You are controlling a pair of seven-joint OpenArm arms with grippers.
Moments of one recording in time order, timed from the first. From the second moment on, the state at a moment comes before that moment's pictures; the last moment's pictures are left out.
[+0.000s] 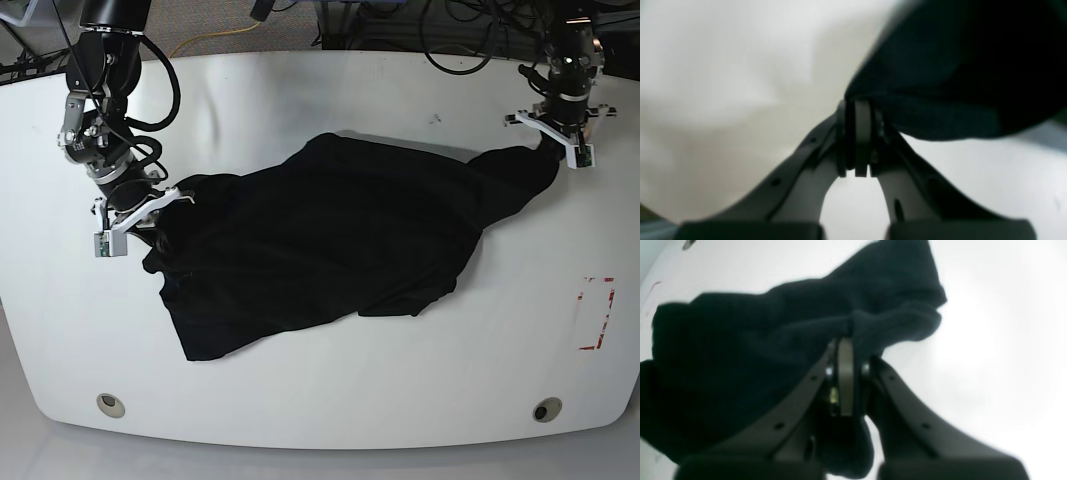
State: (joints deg) left arm 30.5 -15.1 -21.6 108.6 -13.3 -3.3 30.4; right arm -7.7 18.2 15.8 102.7 38.3 17.0 -40.9
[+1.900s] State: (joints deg) left arm -36.0 -27.6 -15.3 115.0 -2.5 -3.9 62.7; right arm 51.2 31.5 -3.8 81.5 39.5 22.5 -56.6
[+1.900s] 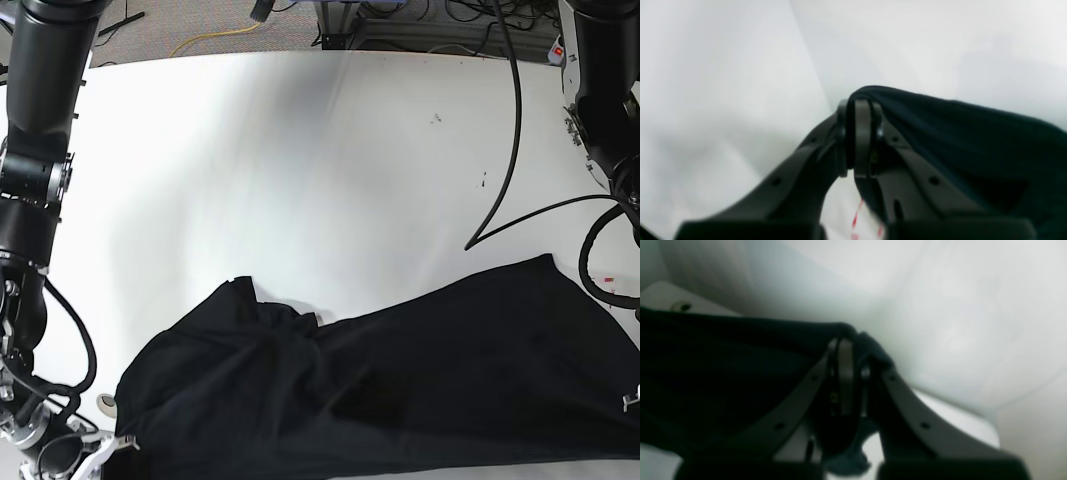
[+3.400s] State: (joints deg) left arm 24.8 -12.1 -33.1 113.7 -1.8 -17.7 44.5; right arm -11.2 13.5 26.8 96.0 40.5 26.8 -67.5
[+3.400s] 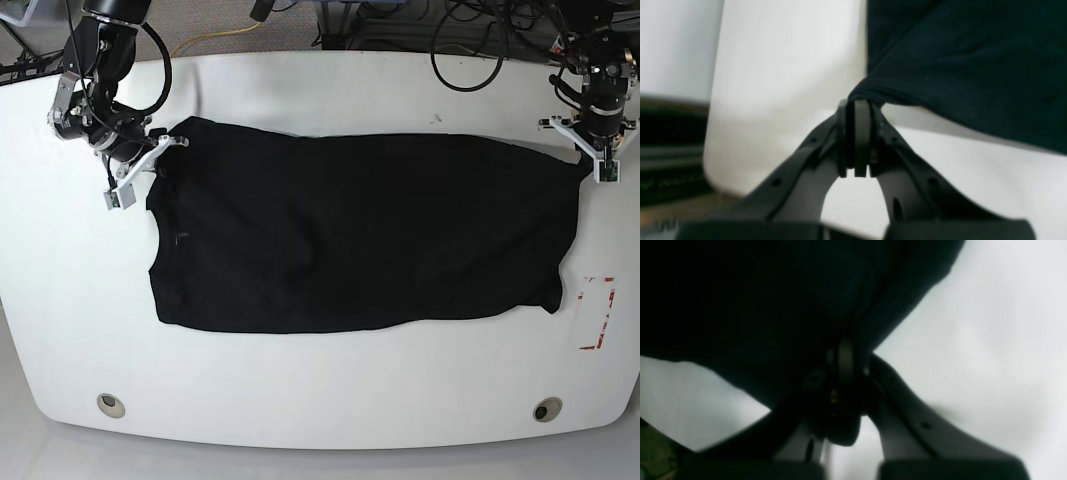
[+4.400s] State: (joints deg) left arm 19.1 -6.4 -23.3 113.4 -1.8 -20.9 38.9; right arm -4.5 9.3 31.3 96.0 26.1 31.1 -62.4
